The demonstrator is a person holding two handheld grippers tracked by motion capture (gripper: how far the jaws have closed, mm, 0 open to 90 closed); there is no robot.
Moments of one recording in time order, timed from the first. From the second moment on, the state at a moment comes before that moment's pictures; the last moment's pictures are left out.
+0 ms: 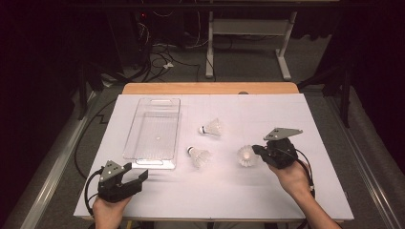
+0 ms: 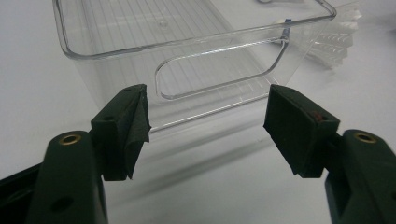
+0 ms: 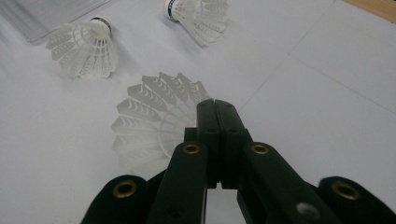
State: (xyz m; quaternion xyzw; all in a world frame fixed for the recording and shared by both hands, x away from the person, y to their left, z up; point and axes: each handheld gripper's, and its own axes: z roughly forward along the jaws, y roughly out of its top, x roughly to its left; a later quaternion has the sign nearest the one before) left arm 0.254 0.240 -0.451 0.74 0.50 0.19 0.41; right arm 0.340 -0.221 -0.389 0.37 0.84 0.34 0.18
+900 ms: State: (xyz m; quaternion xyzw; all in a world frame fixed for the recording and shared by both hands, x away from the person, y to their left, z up) left arm 0.254 0.238 -0.451 0.74 0.50 0.19 0.41; right arm 0.381 -0.184 -0.394 0.38 0.84 0.36 0.14
